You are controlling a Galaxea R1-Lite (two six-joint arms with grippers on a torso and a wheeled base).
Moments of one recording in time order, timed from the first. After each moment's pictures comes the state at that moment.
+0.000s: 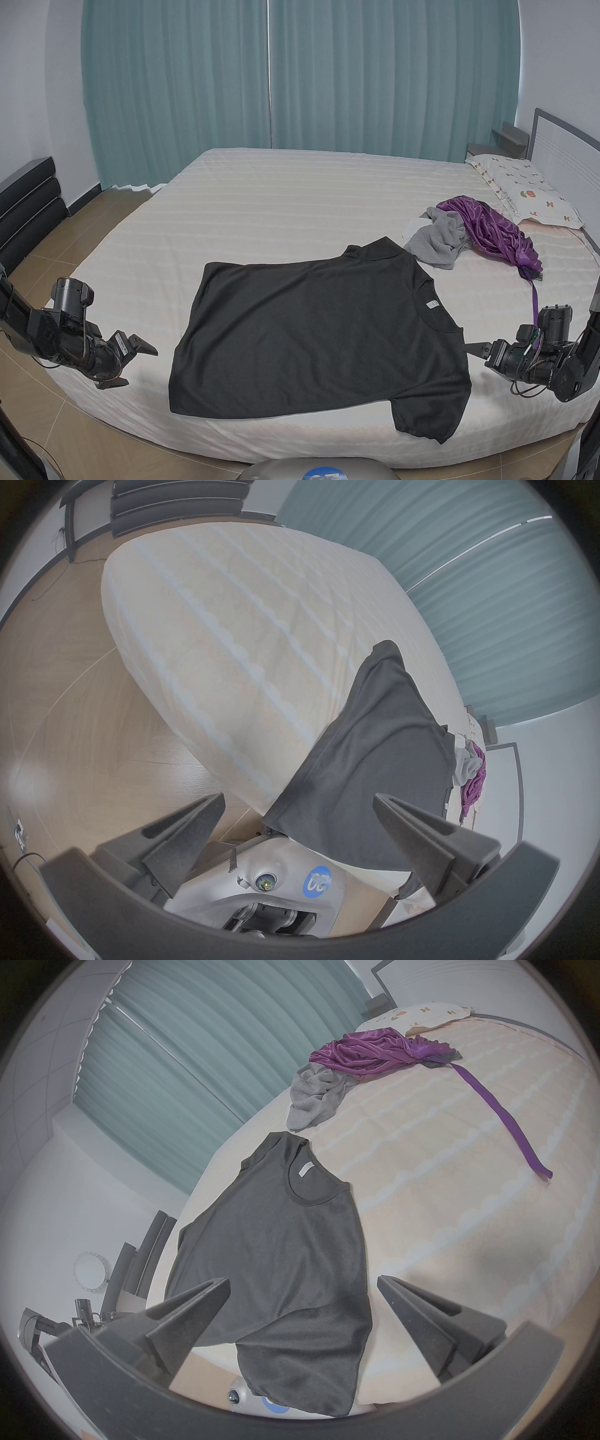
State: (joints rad) left arm 0.11 1.82 -0.60 -0.19 -0.29 -0.67; right arm -0.06 2.01 -0.19 -1.15 0.34 0.52
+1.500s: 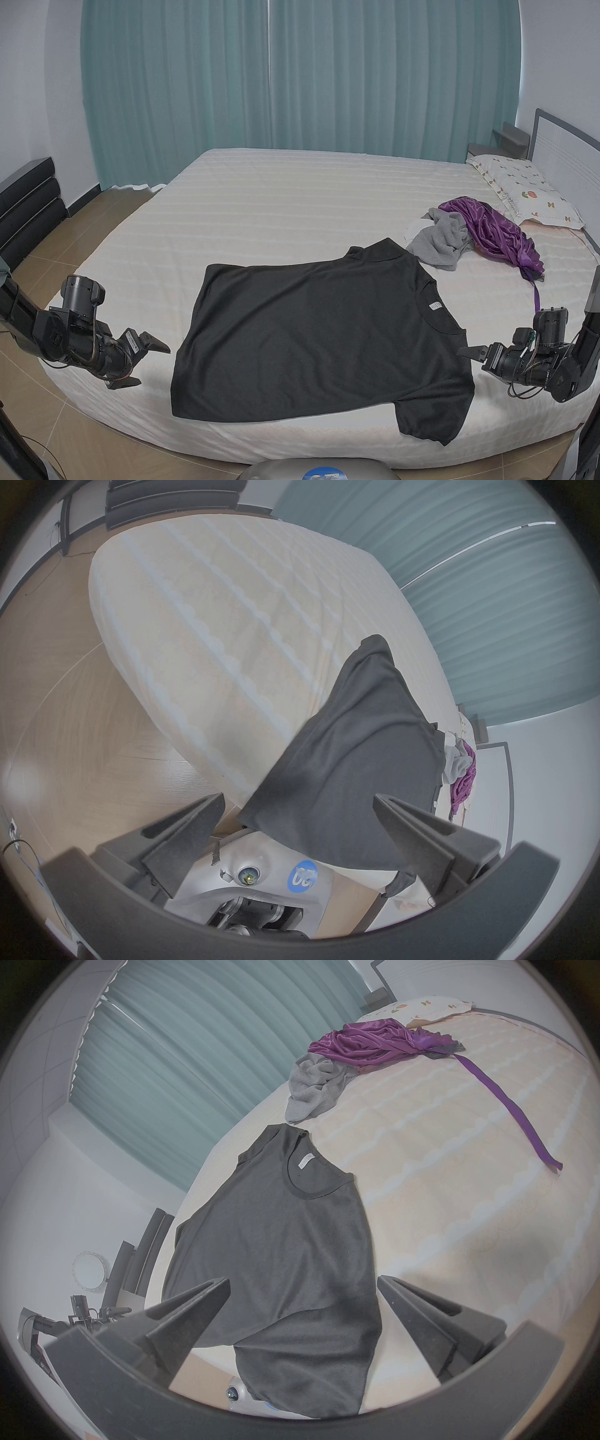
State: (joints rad) left arm 0.04 1.83 -0.61 -0.22 -0.31 -0.75; right arm -0.04 2.04 -0.20 -1.15 0.35 0.52
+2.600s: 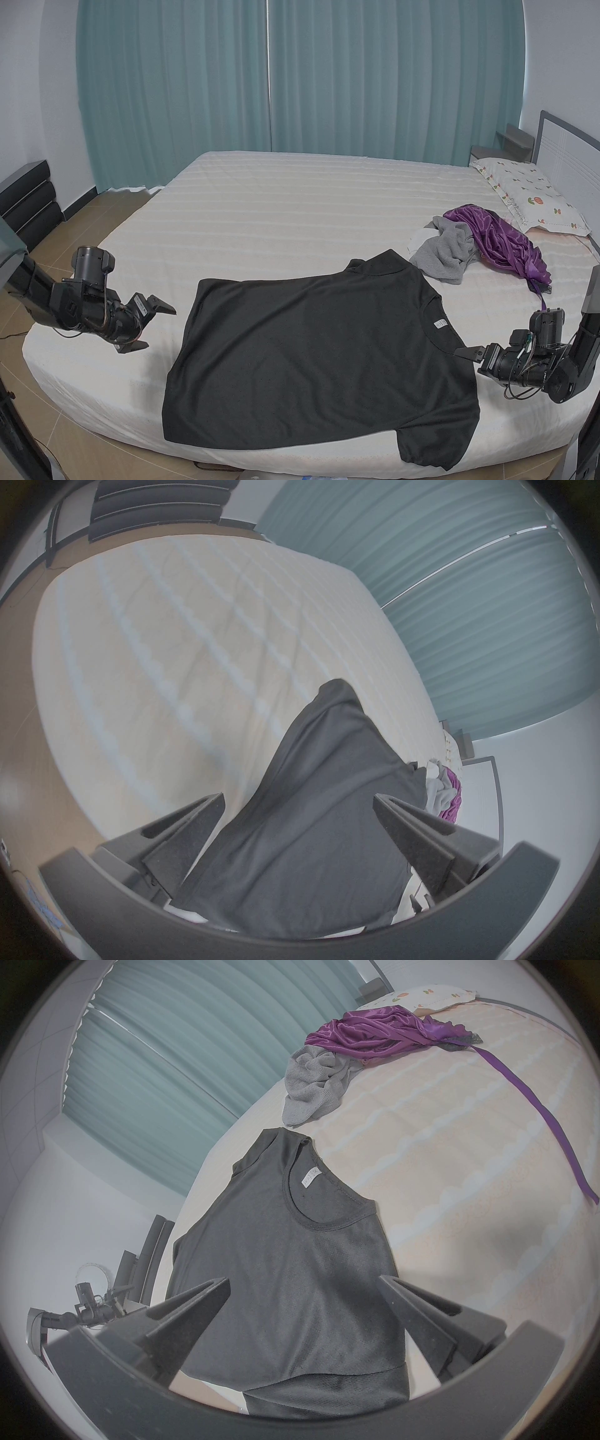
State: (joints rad) left arm 0.04 1.94 -0.84 -0.23 -0.31 -0.77; right arm -0.02 2.06 -0.21 -1.15 0.35 0.57
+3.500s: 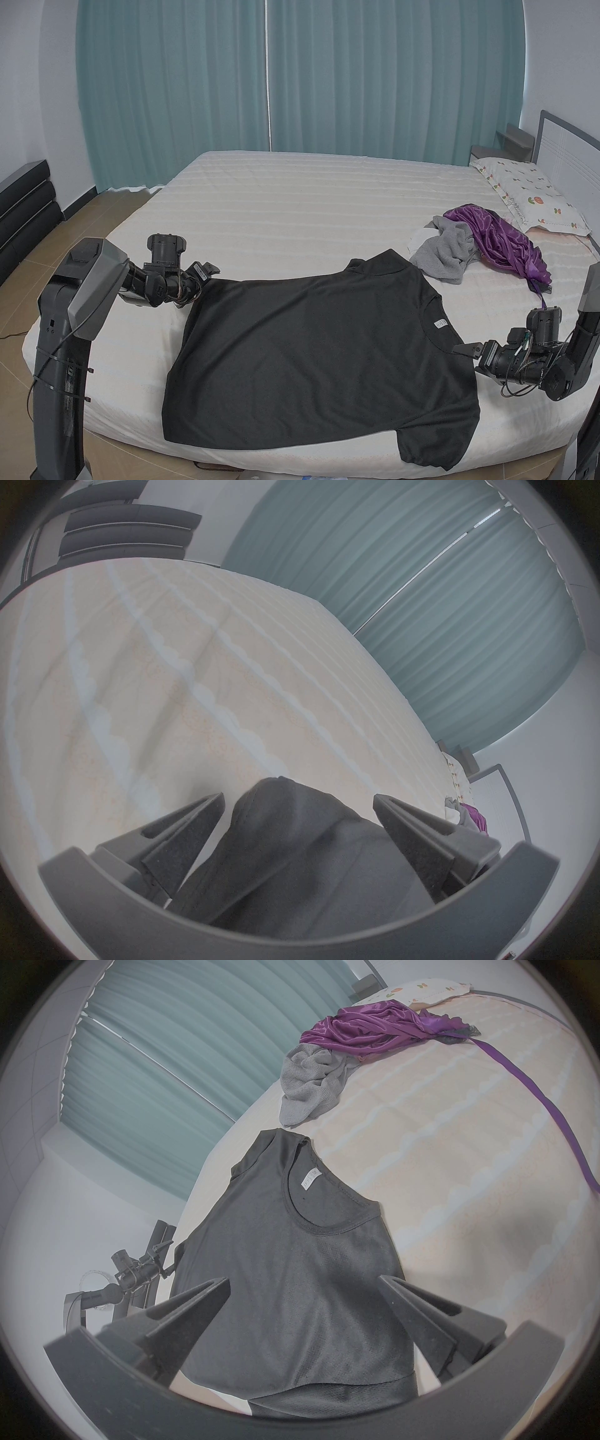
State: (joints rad) left arm -0.07 2.59 -1.68 -0.29 -0.11 -0.77; right arm -0.02 2.08 -0.24 -1.15 0.35 0.61
